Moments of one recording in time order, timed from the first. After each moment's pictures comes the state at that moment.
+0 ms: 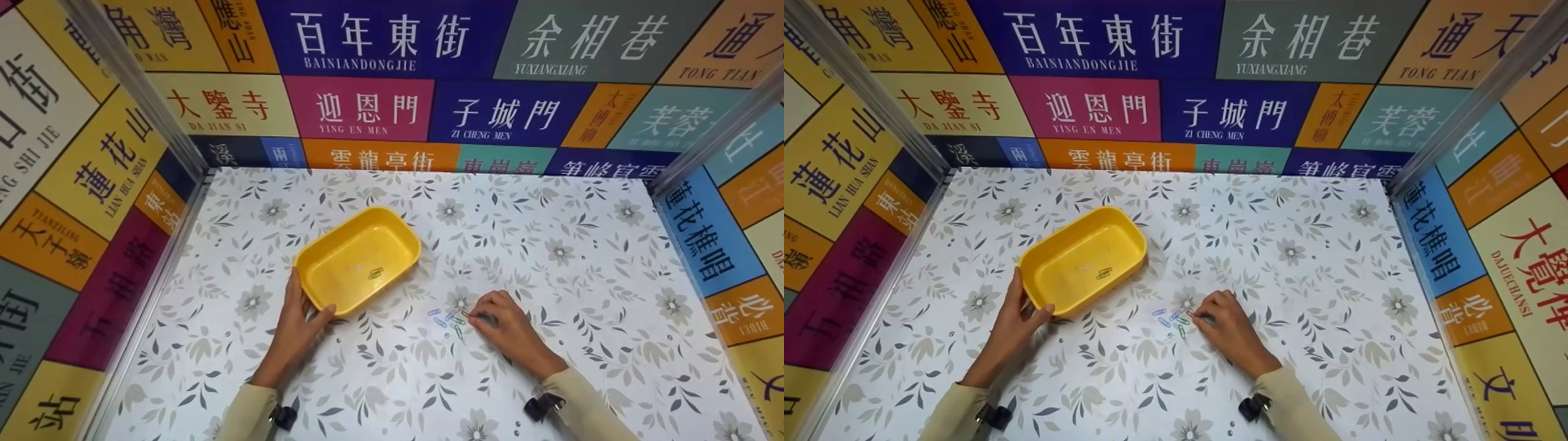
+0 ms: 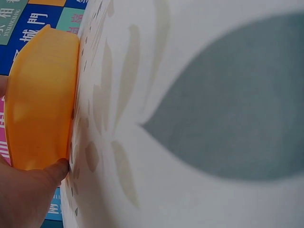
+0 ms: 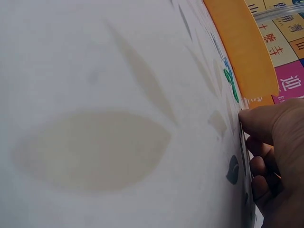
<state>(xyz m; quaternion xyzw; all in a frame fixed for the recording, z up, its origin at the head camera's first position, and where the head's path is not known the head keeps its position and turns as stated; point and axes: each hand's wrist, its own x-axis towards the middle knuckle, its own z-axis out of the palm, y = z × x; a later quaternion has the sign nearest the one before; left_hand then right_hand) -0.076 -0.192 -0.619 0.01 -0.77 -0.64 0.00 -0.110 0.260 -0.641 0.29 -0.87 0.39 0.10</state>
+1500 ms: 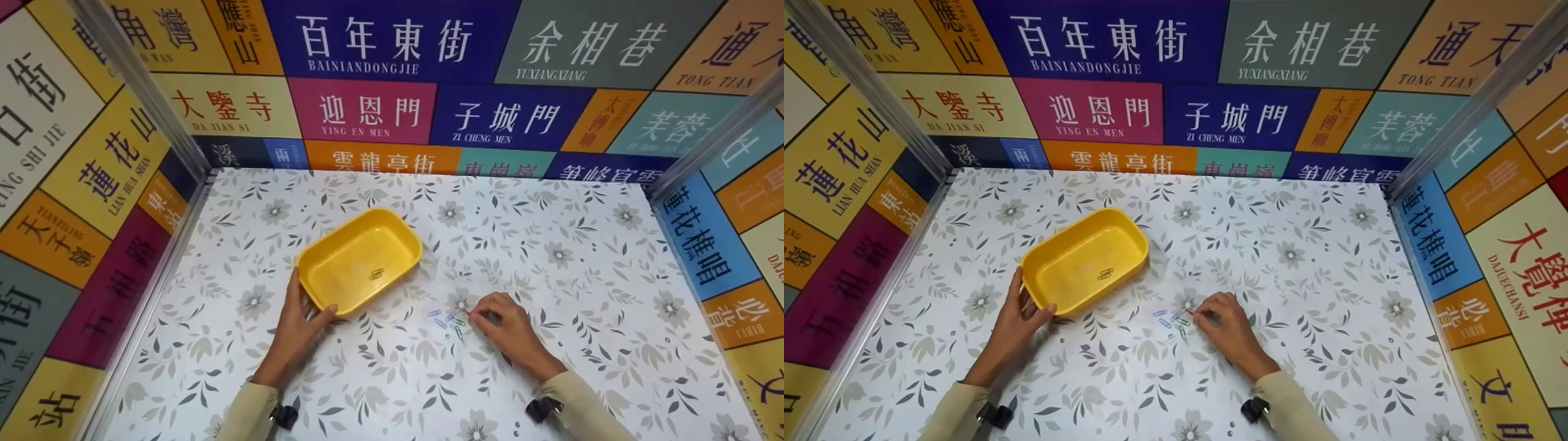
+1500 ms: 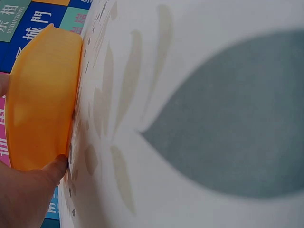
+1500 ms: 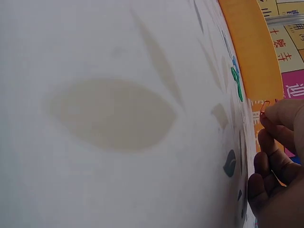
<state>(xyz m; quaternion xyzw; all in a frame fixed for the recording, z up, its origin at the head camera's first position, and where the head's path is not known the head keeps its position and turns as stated) -0.073 -0.192 -0.617 0.04 -0.76 -0.65 -0.01 -0.105 0.250 -0.627 0.23 -0.83 0.49 0.09</state>
